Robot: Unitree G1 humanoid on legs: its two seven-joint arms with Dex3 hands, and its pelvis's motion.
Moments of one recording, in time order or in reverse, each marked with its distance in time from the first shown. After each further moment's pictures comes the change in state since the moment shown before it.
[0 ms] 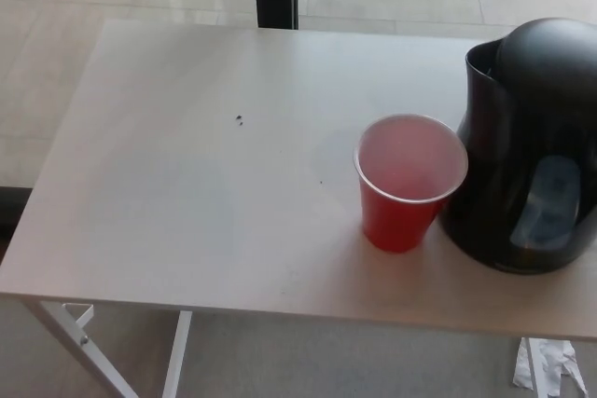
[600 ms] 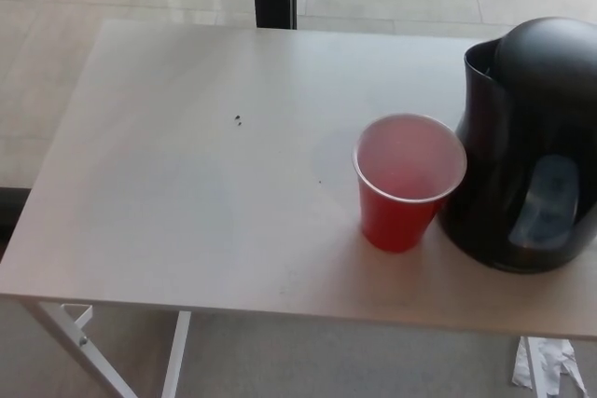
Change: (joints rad) left_arm -0.033 0.034 0.099 0.104 -0.082 -0.053 -0.115; right_arm -0.092 -0.148 -0.247 -0.099 0.226 0.099 0.109
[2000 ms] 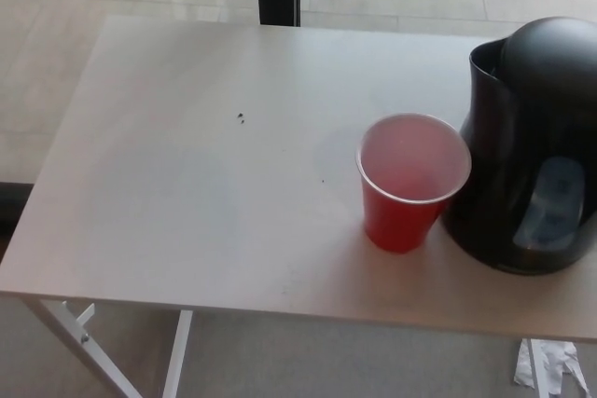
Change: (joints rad) left_arm -0.007 -0.003 -0.035 0.007 -0.025 -0.059 -0.009; right_arm -0.070 -0.089 -0.054 -0.302 0.161 0.290 0.032
